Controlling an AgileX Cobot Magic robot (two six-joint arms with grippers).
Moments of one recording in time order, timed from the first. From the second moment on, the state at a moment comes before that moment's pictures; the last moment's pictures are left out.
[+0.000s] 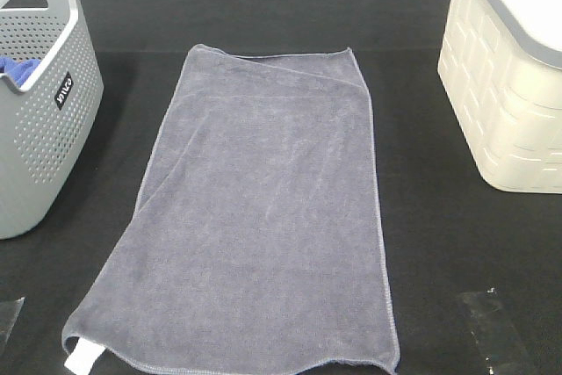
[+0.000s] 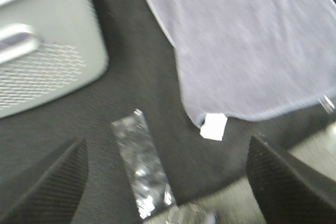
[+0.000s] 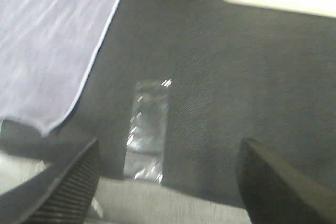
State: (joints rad) left arm -0.08 0.18 -0.52 -0.17 1.06 0.20; right arm 0.20 0.32 -0.50 0.00 1.06 0.03
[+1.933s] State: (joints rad) left arm -0.06 0.00 -0.52 -0.16 1.06 0.20; right arm -0.01 -0.01 -0.50 0.00 1.07 0.03
